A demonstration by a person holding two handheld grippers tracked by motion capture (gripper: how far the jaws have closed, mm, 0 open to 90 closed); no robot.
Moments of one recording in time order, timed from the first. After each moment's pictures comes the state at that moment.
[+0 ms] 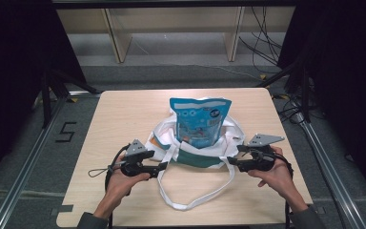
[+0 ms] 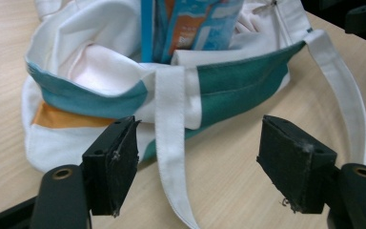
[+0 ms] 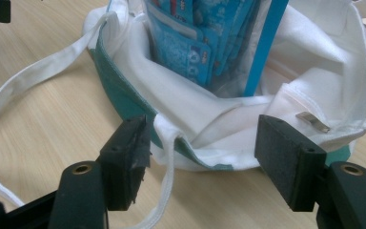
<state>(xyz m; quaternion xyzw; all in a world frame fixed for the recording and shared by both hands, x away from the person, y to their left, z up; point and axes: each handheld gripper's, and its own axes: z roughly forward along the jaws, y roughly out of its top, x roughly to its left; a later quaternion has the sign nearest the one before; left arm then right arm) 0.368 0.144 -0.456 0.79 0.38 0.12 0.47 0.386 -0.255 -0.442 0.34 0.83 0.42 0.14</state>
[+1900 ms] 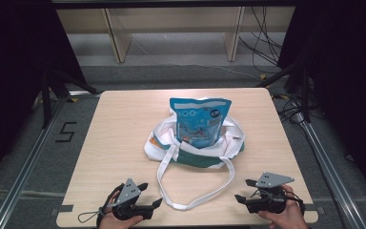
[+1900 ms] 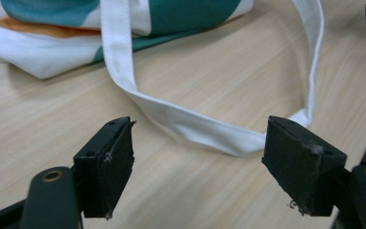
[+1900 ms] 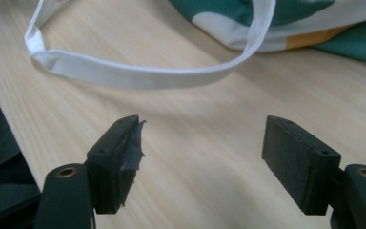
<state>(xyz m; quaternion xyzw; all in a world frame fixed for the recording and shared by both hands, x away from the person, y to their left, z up) 0.271 0.157 -0.505 0.80 0.36 0.14 0.46 0.295 -0.275 -0.488 0.34 0.85 0.39 0.12</state>
